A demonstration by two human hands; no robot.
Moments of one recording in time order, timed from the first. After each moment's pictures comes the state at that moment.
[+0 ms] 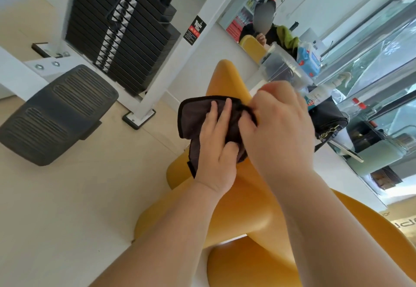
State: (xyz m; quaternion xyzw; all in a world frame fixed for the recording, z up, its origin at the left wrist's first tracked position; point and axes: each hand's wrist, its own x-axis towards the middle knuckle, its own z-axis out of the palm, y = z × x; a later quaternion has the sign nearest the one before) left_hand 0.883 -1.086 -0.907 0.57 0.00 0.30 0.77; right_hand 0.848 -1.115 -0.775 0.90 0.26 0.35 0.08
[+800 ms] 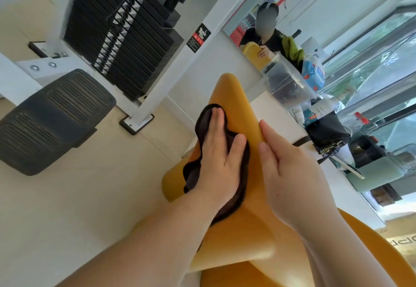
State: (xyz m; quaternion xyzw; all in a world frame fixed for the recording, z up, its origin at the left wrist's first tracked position) left_hand 0.892 -1.070 -0.894 0.55 0.01 0.24 0.80; right_hand 0.840 -1.130 -0.762 0.98 0.17 0.11 0.00
